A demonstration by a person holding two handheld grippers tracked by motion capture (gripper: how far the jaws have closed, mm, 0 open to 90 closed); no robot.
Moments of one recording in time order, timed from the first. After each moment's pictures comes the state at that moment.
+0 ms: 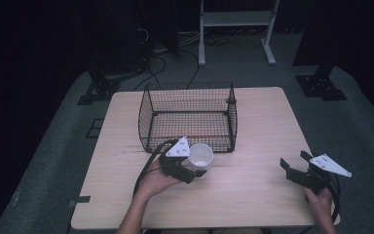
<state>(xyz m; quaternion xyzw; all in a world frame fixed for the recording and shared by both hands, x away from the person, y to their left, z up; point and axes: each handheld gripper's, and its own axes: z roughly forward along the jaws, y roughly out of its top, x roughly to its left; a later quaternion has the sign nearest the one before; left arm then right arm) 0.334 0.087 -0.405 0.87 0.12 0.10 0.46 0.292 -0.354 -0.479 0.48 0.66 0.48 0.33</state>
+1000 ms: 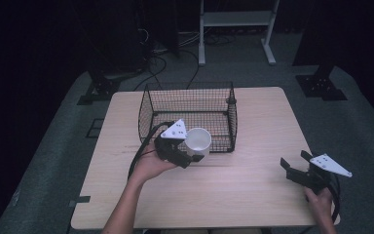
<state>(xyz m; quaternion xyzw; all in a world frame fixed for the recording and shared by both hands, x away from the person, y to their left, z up) 0.355 0.094 -0.353 0.87 0.10 0.11 0.46 0.293 -0.355 -0.479 0.48 0.66 0.48 0.33</state>
